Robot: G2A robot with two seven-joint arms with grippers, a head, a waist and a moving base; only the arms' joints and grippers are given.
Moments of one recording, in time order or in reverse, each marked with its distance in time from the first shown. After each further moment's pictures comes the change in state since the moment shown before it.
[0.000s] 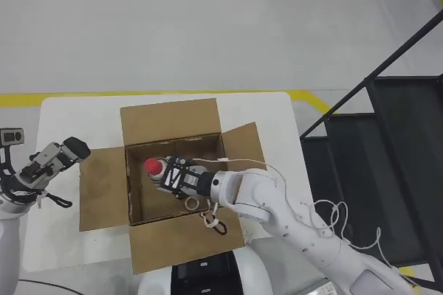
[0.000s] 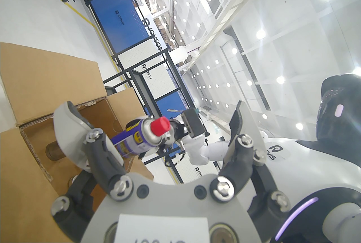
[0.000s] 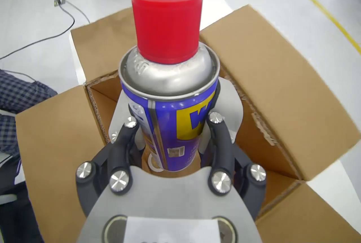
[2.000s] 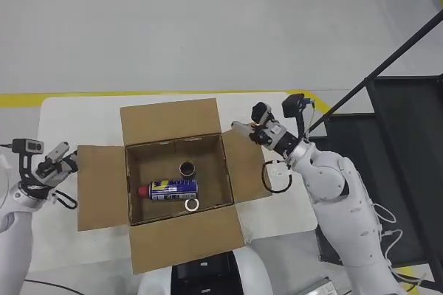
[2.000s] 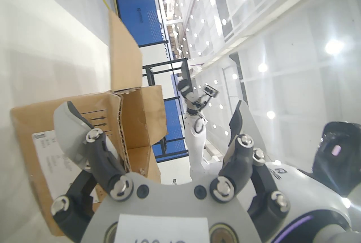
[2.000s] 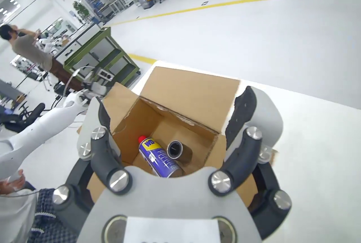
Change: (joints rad) left arm -0.173 -0.012 0.110 0.413 -0.080 -0.004 -0.145; right arm -0.254 0.029 0.675 0.001 0.616 -0.028 -0.143
